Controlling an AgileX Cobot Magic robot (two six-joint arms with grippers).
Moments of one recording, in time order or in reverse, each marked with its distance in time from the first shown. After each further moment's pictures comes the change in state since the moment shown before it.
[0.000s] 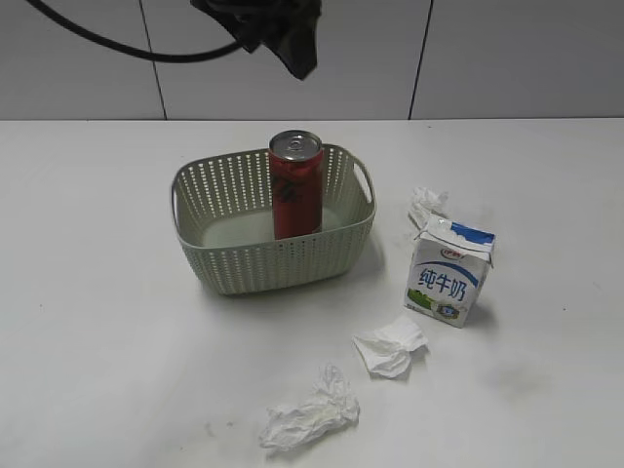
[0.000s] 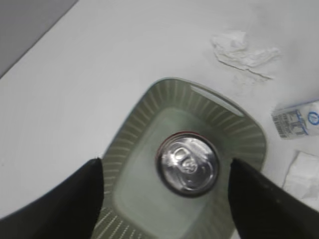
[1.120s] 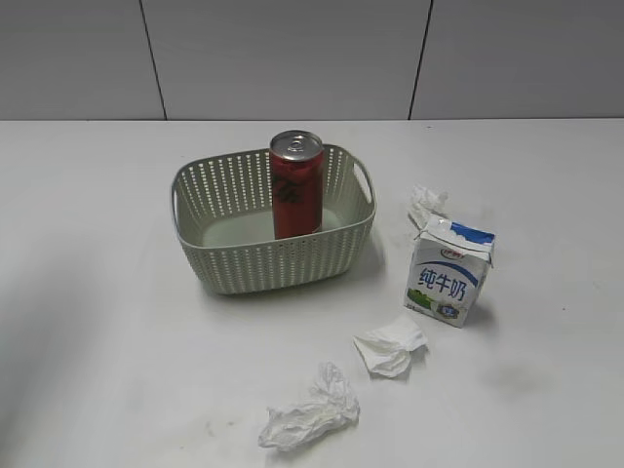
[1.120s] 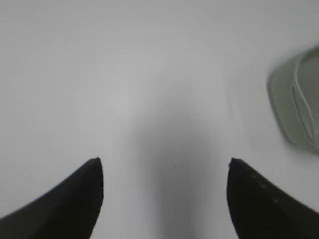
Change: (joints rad) left arm 0.619 -0.529 0.672 -0.049 -0.001 -0.103; right arm 0.000 0.000 0.000 0.000 0.000 0.000
